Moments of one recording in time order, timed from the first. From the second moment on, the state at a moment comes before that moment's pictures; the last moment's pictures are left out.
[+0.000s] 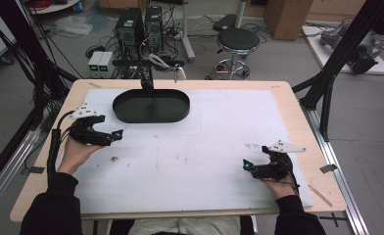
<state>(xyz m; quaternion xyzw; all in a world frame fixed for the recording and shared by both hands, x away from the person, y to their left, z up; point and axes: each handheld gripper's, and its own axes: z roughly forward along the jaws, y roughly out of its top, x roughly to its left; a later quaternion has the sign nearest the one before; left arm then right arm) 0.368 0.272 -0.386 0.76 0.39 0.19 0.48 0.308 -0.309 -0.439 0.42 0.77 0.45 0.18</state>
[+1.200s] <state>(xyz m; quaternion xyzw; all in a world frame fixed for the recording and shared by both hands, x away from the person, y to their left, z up) 0.276 0.305 -0.431 0.72 0.45 0.25 0.47 0.309 -0.310 -0.439 0.42 0.76 0.46 0.18</state>
